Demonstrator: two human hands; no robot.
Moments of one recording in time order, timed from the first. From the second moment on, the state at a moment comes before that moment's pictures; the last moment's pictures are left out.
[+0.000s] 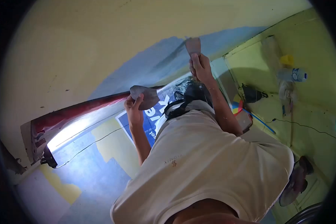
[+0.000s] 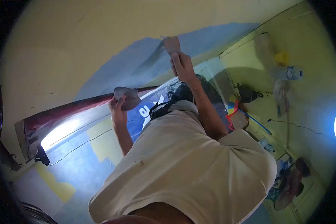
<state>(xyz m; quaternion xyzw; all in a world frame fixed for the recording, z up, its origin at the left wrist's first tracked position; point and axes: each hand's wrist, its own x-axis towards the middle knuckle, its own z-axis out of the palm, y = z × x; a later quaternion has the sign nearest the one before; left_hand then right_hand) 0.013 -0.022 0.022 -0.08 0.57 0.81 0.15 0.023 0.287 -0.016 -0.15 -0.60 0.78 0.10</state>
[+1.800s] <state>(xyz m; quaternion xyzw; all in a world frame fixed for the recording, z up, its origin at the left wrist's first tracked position) 0.011 0.004 0.030 -0.03 0.65 0.74 0.20 0.022 0.283 0.011 -0.13 -0.64 0.76 0.08</state>
